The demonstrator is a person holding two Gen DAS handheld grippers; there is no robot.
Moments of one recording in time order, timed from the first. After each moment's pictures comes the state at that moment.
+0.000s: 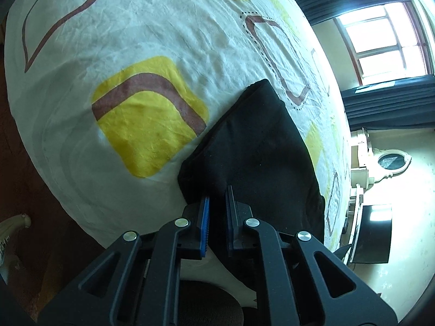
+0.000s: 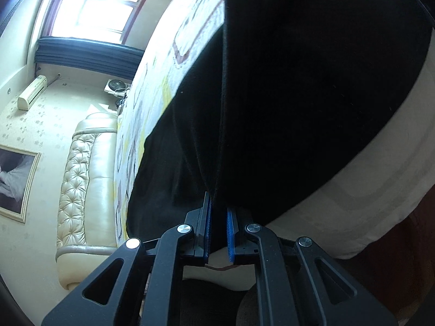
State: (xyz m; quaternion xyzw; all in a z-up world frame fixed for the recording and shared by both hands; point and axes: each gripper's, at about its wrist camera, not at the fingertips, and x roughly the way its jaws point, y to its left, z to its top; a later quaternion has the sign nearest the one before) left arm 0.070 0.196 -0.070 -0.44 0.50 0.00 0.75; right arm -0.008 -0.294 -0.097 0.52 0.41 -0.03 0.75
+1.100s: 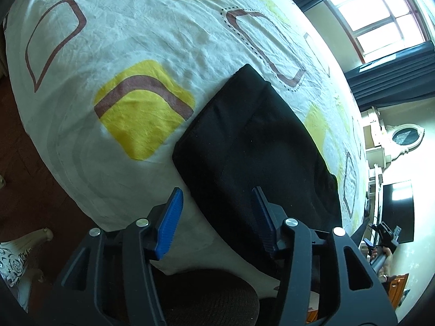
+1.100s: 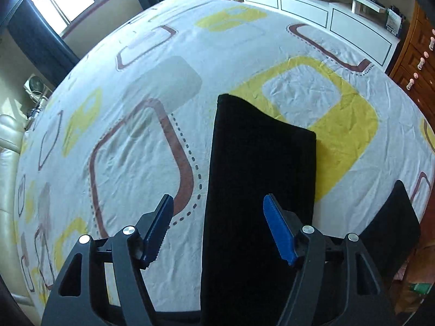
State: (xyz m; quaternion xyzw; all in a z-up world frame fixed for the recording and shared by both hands) left arm 0.061 0.173 -0.048 -0.36 0.52 0.00 0.77; right arm 0.219 -0.495 0.016 0.28 0.48 -0.27 0.78
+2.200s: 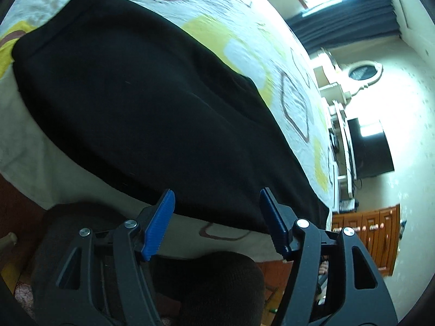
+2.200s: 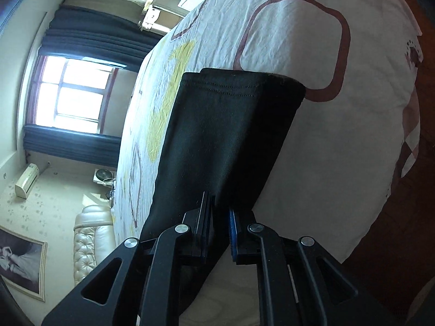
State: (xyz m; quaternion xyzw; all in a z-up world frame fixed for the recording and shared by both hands) left arm 0.036 -0.008 -0.025 -0.31 0.54 -0.19 0.76; right arm -0.131 -0.579 -0.084 0.59 0.27 -0.17 0.74
